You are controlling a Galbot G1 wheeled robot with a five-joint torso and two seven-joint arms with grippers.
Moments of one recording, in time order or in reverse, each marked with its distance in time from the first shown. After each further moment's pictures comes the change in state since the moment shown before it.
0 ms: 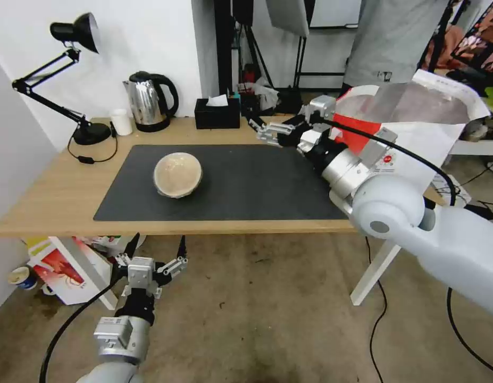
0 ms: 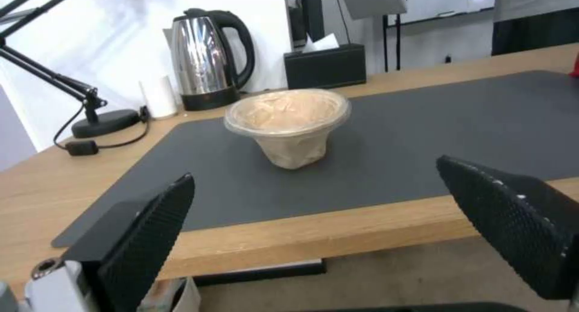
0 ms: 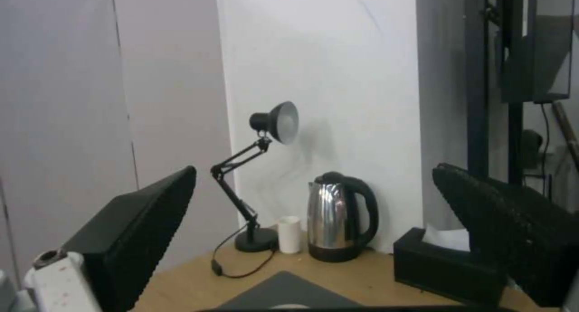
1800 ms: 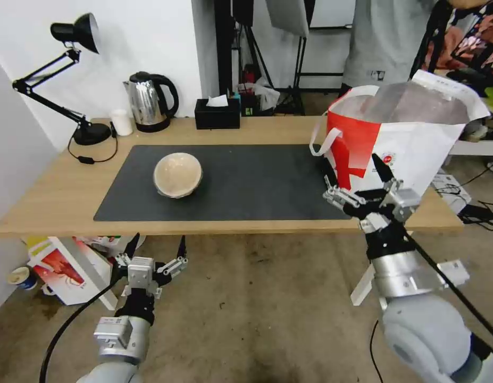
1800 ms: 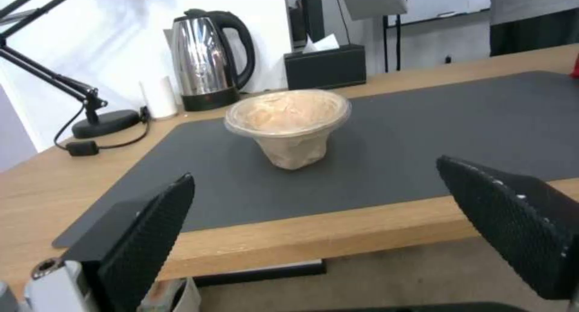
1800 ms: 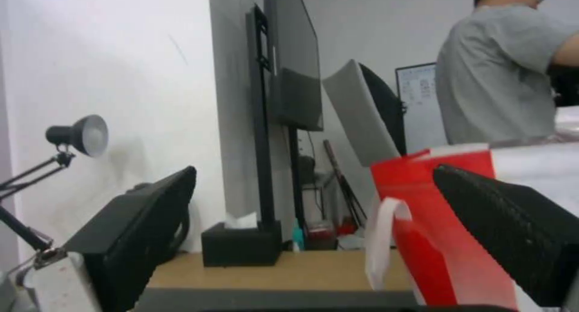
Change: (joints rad) left arm 0.000 0.000 0.000 0.000 0.000 0.000 0.000; right arm -1.174 0.271 0.697 0.243 -0.758 0.134 0.176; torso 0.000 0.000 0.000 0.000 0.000
